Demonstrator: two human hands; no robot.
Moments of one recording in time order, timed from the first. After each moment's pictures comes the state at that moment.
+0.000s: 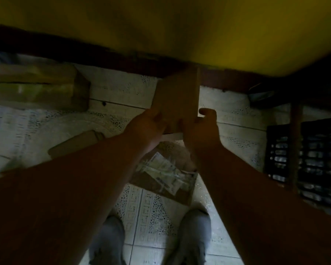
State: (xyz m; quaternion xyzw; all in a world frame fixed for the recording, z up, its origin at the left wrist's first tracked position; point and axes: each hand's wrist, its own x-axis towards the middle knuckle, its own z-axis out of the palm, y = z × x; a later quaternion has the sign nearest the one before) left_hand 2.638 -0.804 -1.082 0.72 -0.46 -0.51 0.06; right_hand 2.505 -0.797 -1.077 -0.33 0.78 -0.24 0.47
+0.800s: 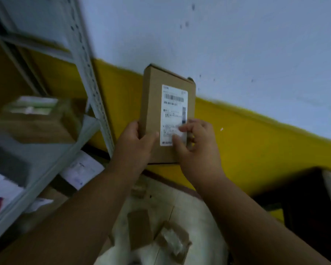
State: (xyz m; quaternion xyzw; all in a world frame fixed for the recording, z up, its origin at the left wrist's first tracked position) left_hand 2.811 -0.732 -0.330 0.64 -0.36 -0.41 0.54; right_hand 2.660 -0.768 -0.325 -0.72 0.51 -0.38 0.28
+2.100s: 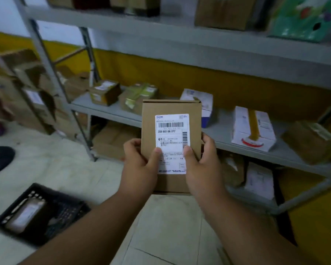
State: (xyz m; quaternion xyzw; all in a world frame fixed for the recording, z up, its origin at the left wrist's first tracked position) left_hand 2.649 -0.126 -0.266 0.75 0.13 0.16 0.63; right_hand 2.672 -0.269 -0.247 -0.81 0.00 -0.09 0.58
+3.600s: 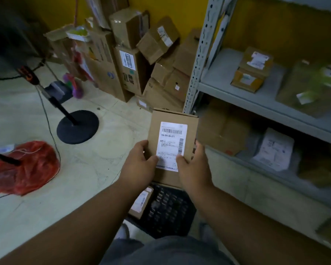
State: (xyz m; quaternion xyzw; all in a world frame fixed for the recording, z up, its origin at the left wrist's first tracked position) left_hand 2.662 0.667 -0.388 0.78 0.35 0.01 0.52; right_hand 2.725 0.534 -0.401 -0.87 0.01 0.15 0.46
